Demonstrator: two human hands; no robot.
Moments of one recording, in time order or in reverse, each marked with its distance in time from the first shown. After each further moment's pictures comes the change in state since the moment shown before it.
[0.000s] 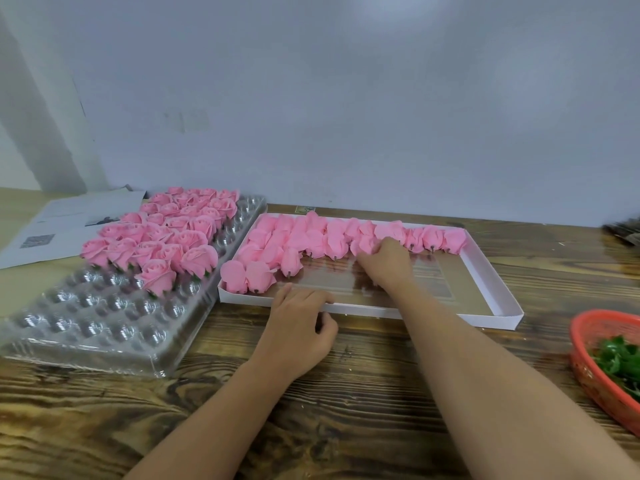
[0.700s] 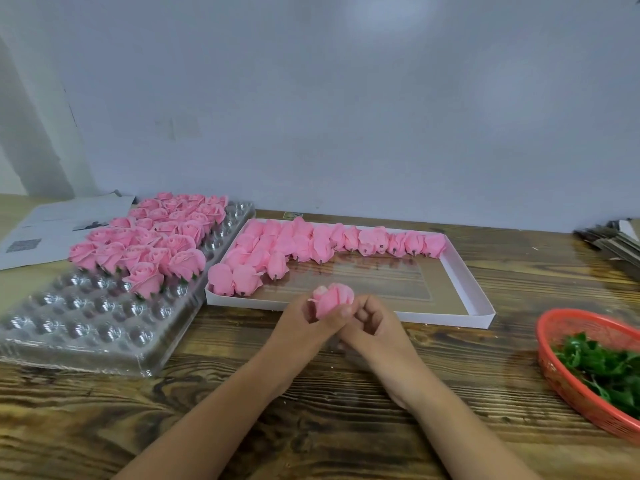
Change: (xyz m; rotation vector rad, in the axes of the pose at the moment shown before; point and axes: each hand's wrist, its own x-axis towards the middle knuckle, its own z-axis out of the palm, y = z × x) left_hand -0.006 0.040 -0.008 -1.042 -0.231 -0.276; right_hand -0.154 0.006 -0.038 0.863 -0.397 -0.075
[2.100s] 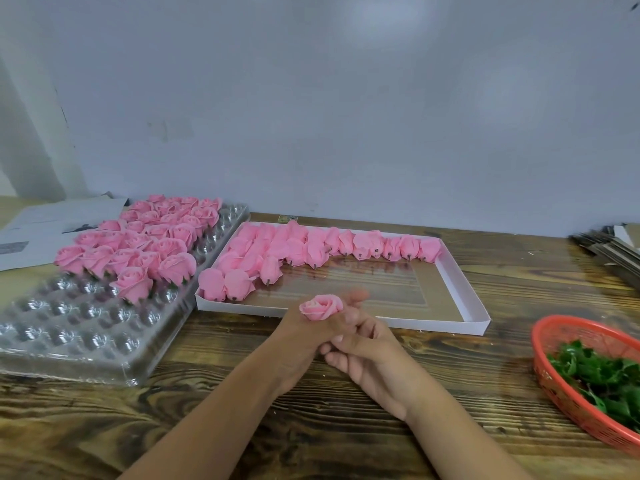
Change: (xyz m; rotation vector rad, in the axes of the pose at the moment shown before) left_hand 0.005 0.018 0.009 -0.252 -0.142 -0.115; right_hand 0.002 -0.003 -0.005 0.474 -0.251 0.144
